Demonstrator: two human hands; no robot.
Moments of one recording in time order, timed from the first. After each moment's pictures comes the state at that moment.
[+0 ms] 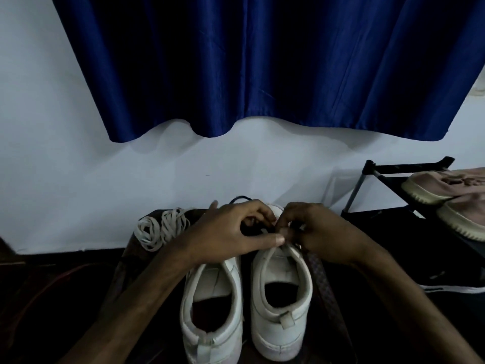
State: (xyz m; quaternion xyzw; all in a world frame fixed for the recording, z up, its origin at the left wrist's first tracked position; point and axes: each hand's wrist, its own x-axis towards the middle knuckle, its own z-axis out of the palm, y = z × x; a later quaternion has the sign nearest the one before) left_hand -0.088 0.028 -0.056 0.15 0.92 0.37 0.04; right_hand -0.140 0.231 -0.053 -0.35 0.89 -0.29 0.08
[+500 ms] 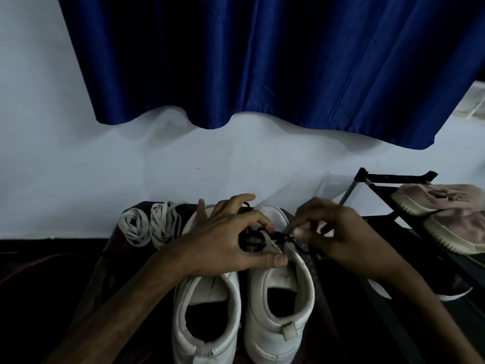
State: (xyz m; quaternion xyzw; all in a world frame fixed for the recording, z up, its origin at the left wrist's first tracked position) left_hand -0.082 0.022 -0.072 0.13 0.93 0.33 0.06; right_hand -0.134 0.256 -0.047 -0.34 0.89 -0.30 0.02
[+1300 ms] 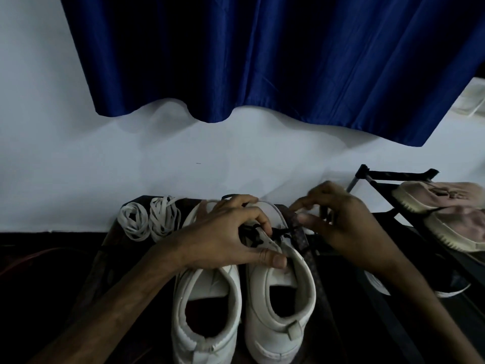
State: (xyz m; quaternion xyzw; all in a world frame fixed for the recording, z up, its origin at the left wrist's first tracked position) left_hand -0.087 0.019 -0.067 0.15 0.92 0.36 0.07; right_hand -0.137 0.252 -0.044 -0.30 0.90 -0.30 -0.06
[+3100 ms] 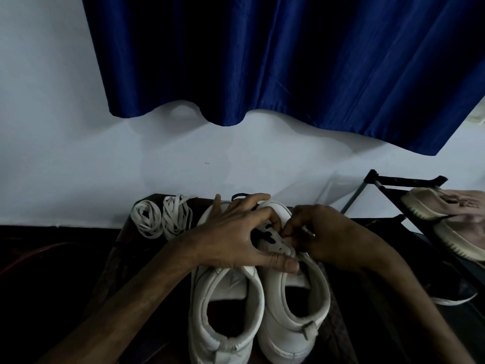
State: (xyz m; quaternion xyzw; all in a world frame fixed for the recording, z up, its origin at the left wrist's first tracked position) left_hand -0.088 0.014 -0.072 0.16 0.93 0.31 0.09; right_hand -0.131 0.205 -0.036 -0.28 0.93 -0.19 0.13
